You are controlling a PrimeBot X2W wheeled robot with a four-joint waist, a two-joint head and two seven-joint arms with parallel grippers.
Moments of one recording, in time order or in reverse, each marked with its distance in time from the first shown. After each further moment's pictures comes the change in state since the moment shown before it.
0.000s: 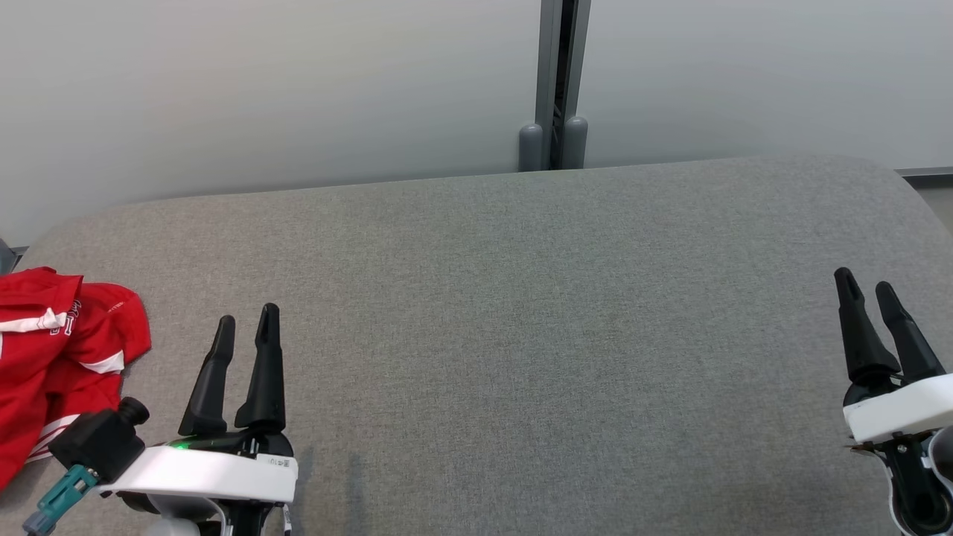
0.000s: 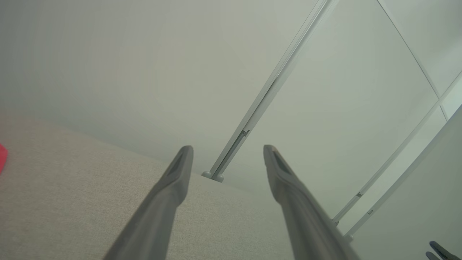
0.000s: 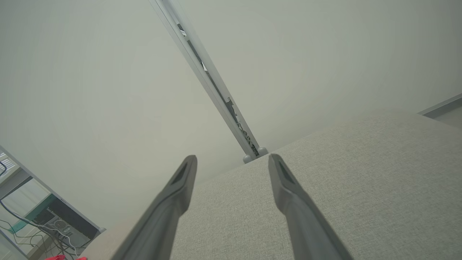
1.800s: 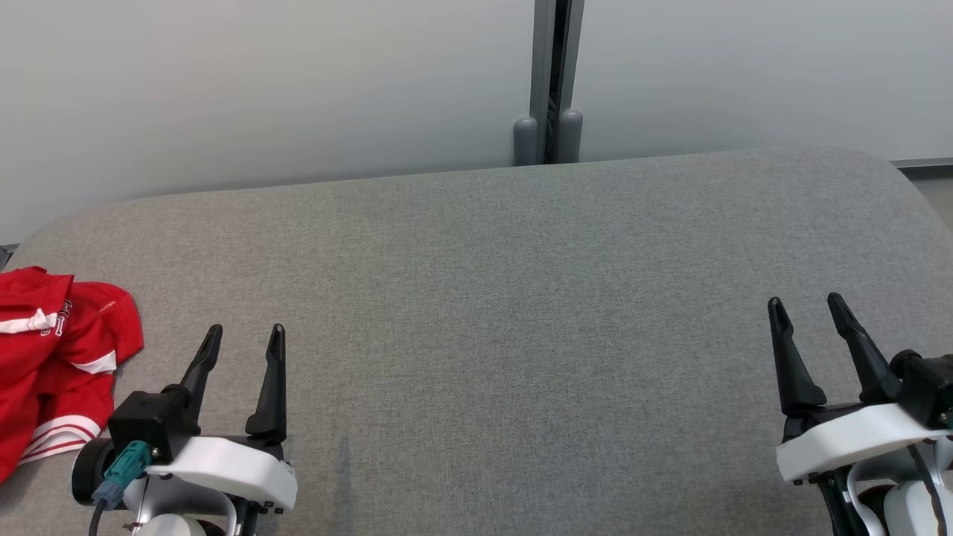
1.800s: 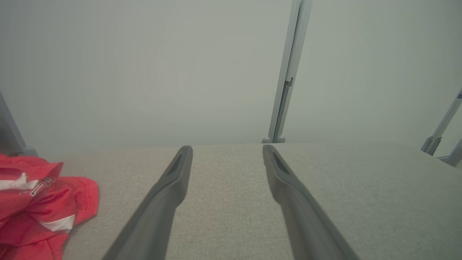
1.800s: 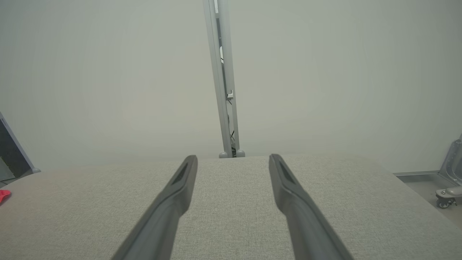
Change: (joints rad) left arm -0.028 0.077 -0.043 0.072 0.412 0.132 0.088; right arm 0.031 0.000 0.136 0.046 -0.434 0.000 -0.207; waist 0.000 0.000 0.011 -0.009
